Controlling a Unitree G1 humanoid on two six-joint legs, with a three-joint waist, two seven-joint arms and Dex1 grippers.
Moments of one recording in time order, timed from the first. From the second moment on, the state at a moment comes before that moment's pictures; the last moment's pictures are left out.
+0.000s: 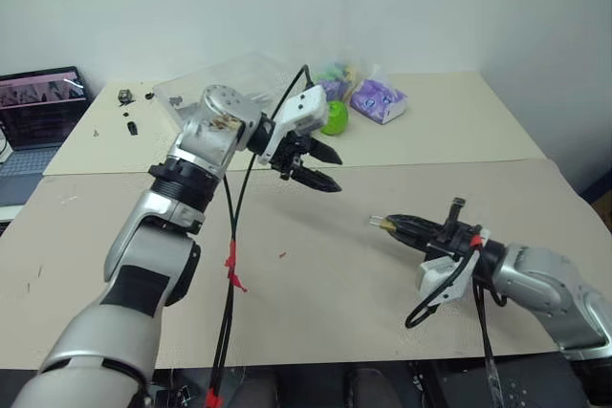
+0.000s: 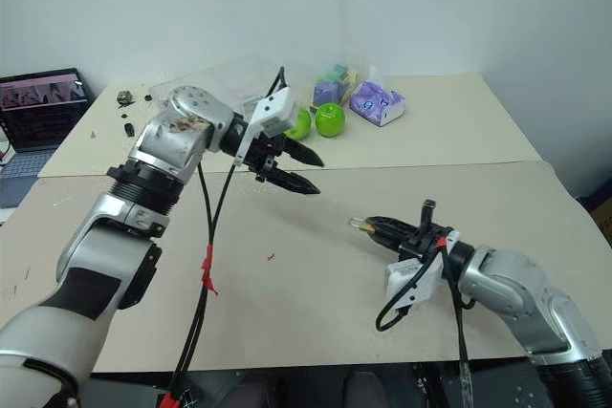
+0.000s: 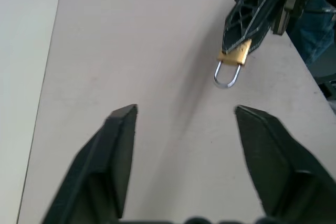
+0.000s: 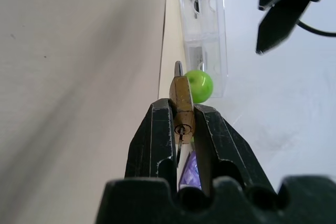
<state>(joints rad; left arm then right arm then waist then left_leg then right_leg) -1.14 0.41 -0.32 0.52 -0.13 0.42 -1.49 -0.09 -0.84 -0.02 -0.26 -0.44 -0.59 0.52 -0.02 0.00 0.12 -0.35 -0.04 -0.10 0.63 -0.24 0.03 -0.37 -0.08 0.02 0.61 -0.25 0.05</state>
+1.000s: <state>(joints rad) -1.04 0.32 -0.35 0.29 -0.19 0.57 -1.36 -0.15 -0.81 0.01 -0.35 -0.41 -0.49 0.57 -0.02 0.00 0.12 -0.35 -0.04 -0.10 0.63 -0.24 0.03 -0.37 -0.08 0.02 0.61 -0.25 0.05</state>
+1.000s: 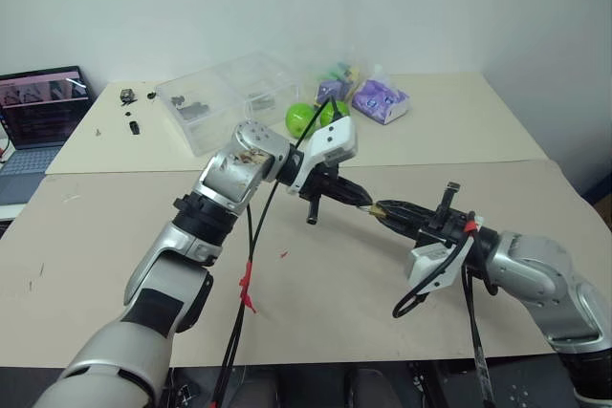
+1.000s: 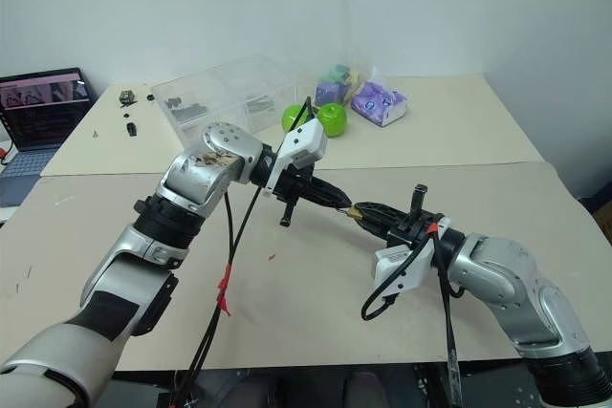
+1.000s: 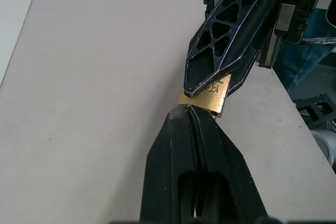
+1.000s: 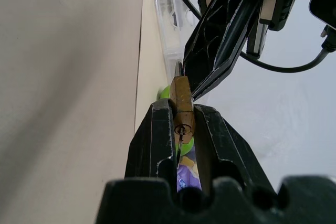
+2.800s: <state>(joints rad) -1.01 0.32 -0.40 0.26 -0.19 0.57 -1.33 -0.23 -0.93 -0.10 -0.22 -0.29 -0.49 0.60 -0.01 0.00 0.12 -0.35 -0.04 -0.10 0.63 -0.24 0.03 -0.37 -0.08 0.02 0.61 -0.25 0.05</state>
